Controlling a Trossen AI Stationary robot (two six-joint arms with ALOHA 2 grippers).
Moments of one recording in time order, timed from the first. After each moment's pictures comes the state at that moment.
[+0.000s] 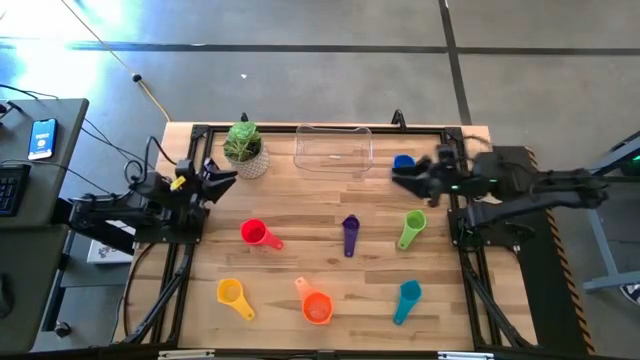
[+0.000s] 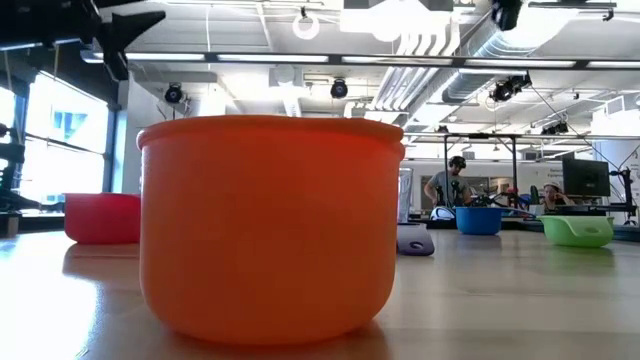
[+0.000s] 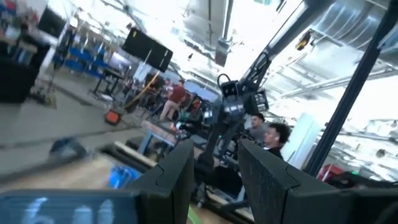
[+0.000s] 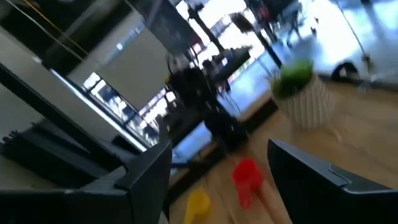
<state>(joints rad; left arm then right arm) 0.02 0.08 0.18 0.23 -0.21 -0.40 0.06 0.74 0.78 -0.09 0.19 0.73</state>
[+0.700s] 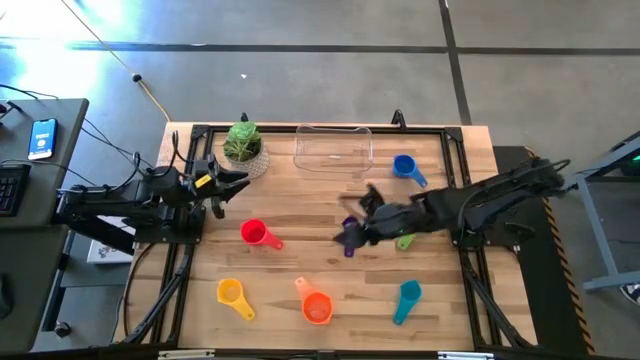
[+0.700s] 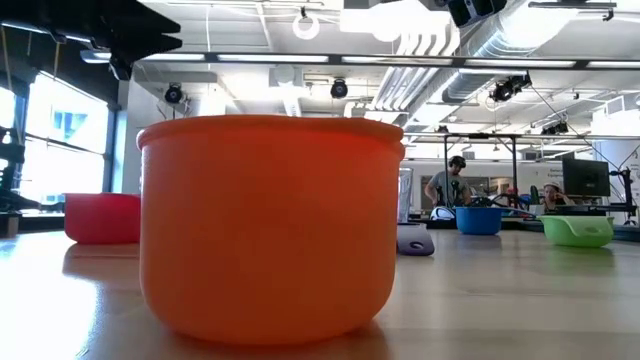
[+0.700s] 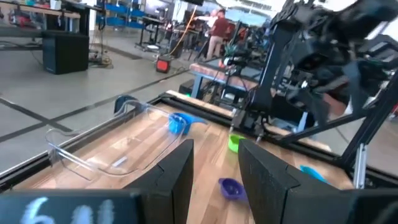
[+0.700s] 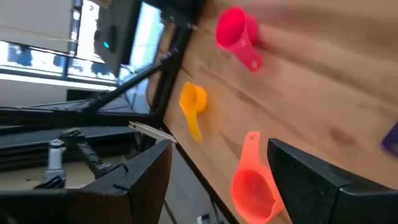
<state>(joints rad) 0.02 0.31 0.37 -0.10 -0.28 -0.25 0.32 1.43 1.23 -0.38 0.18 1.39</state>
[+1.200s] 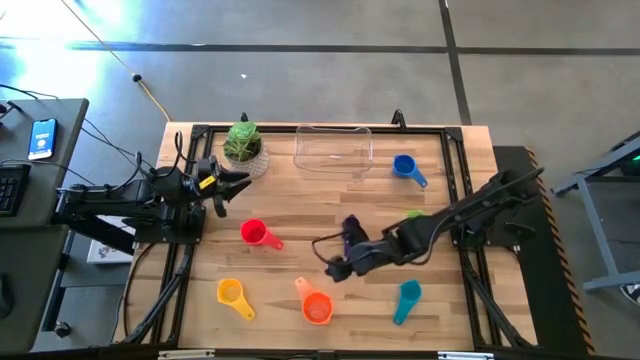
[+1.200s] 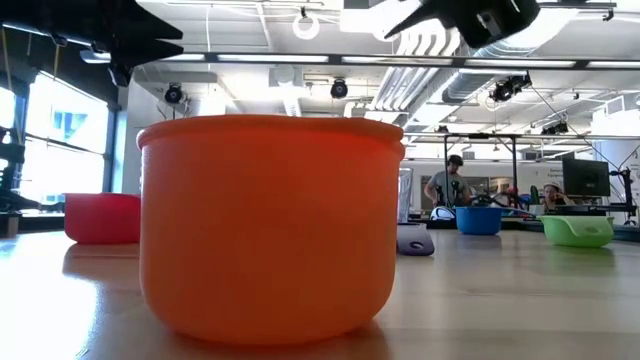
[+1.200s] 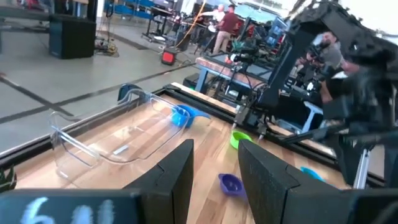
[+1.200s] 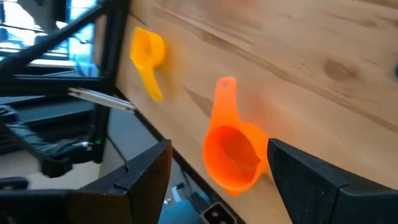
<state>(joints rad) 0.02 0.32 0.37 -0.11 -0.30 -0.34 0.43 1.68 1.33 -0.45 0.15 1.52</state>
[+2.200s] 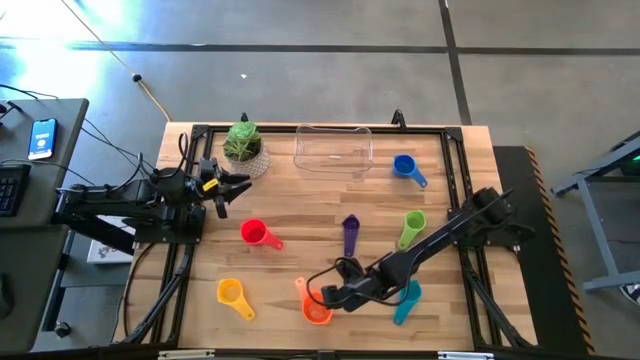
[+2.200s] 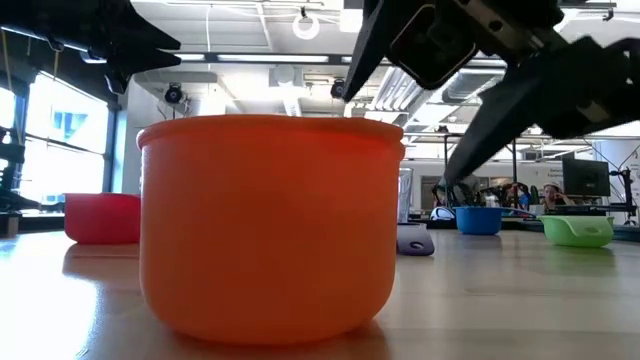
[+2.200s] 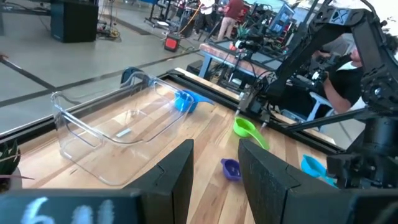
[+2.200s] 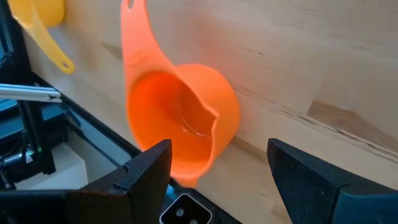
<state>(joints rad) 0.02 0.32 0.37 -0.17 -0.30 -0.37 0.54 1.94 1.33 -0.33 0.10 1.81</state>
